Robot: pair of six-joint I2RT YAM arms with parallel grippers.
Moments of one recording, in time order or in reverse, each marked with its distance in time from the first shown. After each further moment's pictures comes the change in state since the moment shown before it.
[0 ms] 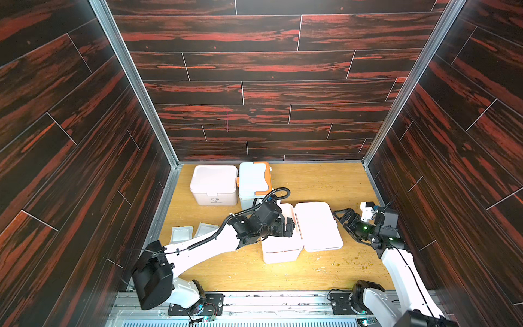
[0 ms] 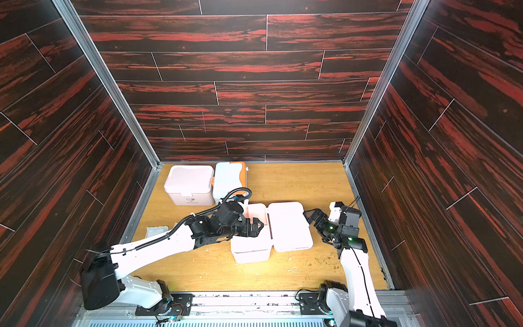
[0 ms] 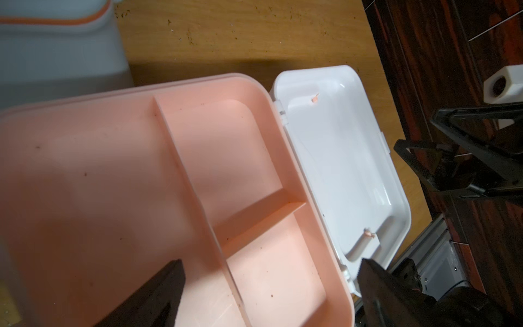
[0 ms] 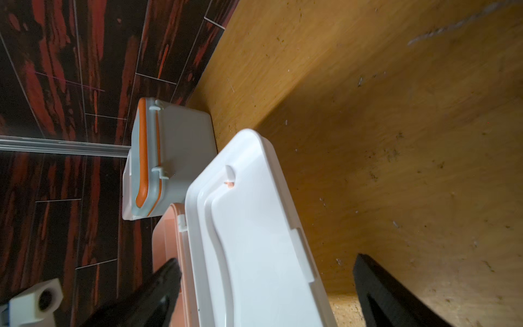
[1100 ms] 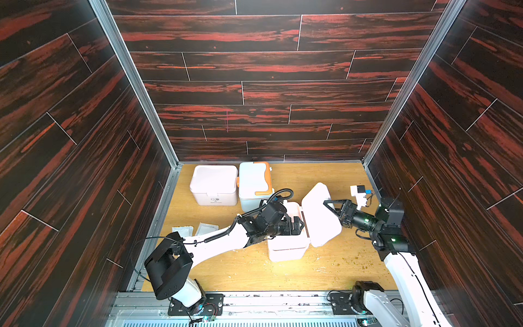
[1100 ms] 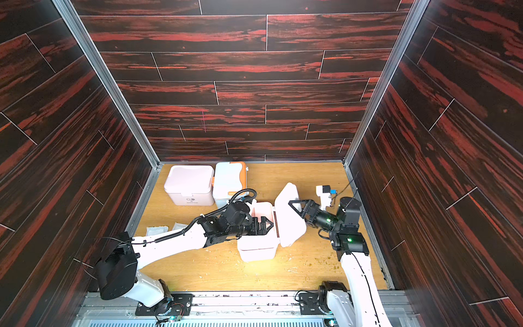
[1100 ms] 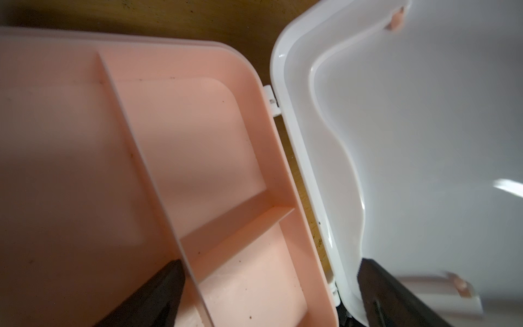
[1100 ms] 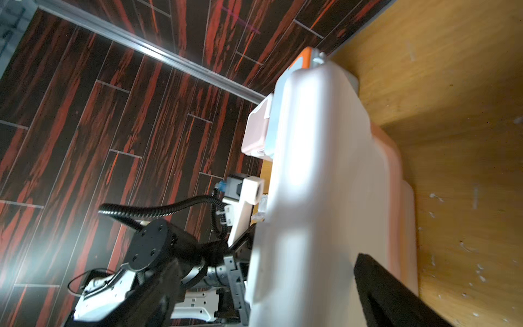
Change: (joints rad) left arm 0.002 0.101 -0.032 0.246 0.129 -0.107; right arm 0.204 -0.113 0.166 0.148 -0.292 0.177
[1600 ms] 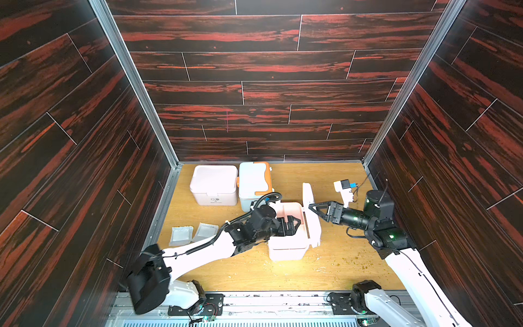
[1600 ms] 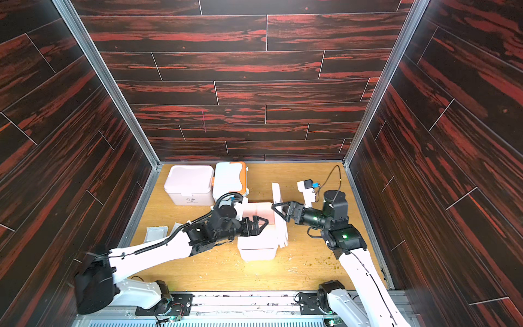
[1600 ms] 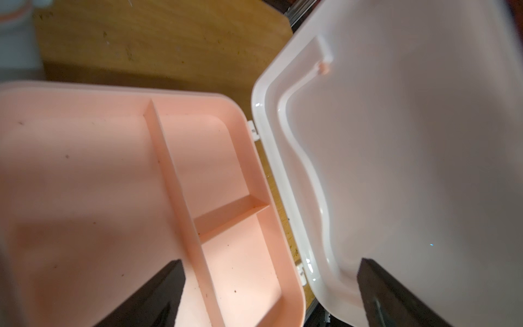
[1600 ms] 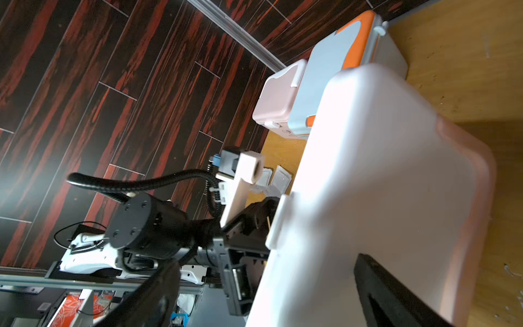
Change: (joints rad) left arm -0.002 -0.235 -0.150 0.111 -0.077 -0.014; right arm 0.285 0.049 0.159 -0.146 0.164 -0.155
